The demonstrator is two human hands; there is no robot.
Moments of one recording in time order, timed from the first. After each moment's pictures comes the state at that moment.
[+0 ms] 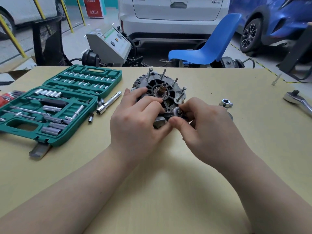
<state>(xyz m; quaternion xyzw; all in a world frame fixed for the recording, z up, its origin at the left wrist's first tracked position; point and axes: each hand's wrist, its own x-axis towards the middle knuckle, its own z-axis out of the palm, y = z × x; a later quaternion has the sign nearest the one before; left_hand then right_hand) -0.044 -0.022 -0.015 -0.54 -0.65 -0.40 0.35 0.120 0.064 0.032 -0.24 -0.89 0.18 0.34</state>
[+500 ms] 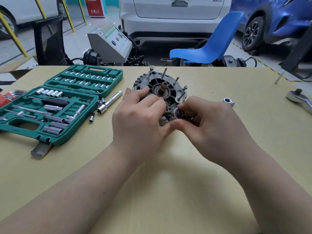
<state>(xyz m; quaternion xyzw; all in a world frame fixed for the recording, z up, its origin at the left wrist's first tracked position) -0.040 -0.022 -0.007 -0.54 -0.67 -0.34 0.38 0.125 0.069 0.041 -0.24 -0.90 0.18 0.31</state>
